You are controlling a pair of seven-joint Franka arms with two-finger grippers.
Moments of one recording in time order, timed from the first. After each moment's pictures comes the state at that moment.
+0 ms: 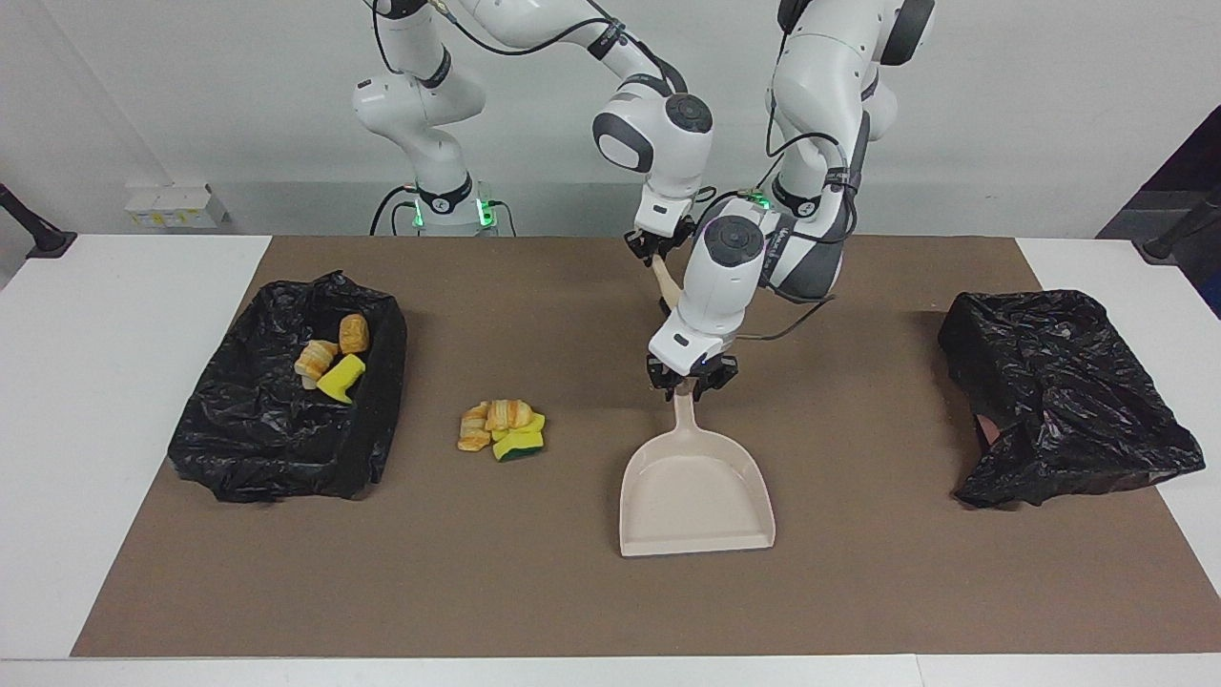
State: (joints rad) left arm -0.48 0.38 -0.10 -1.76 0.02 2.21 -0.51; right arm 0.29 0.12 0.65 -2.05 -0.07 1.97 0.59
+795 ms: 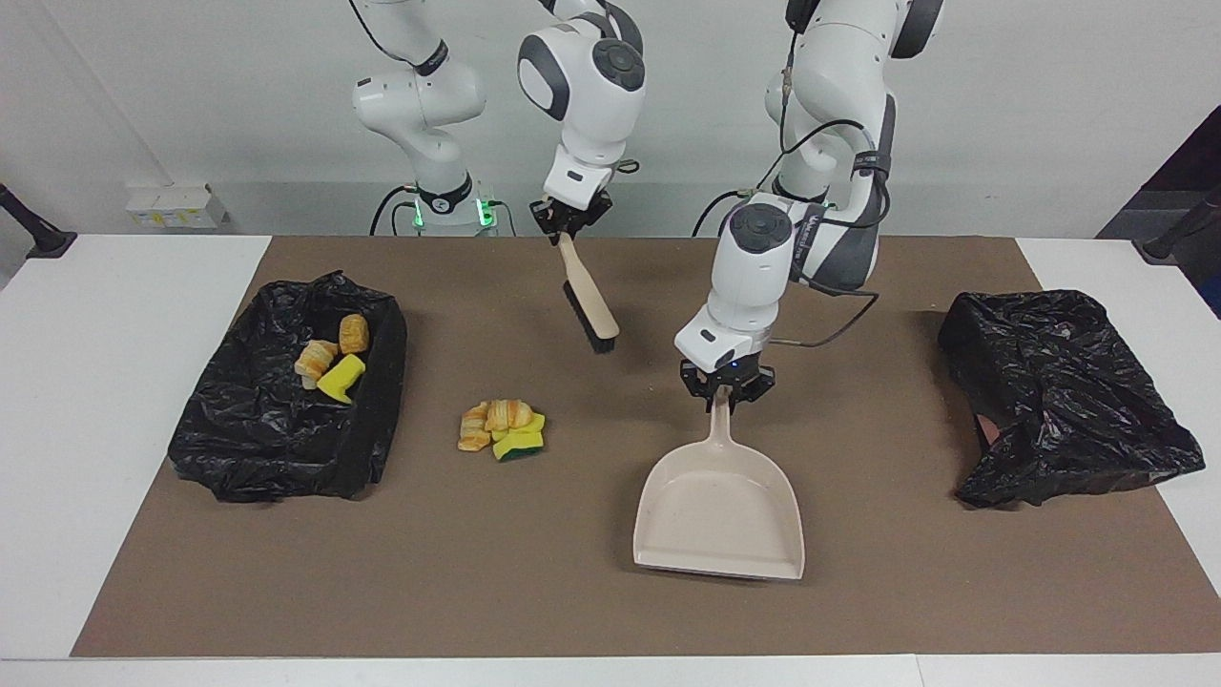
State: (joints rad) left arm -0.35 0.27 -0.07 -1.74 0.10 2.05 0.02; right arm 0.17 -0.06 0.24 -2.08 -0.13 1.86 0.25
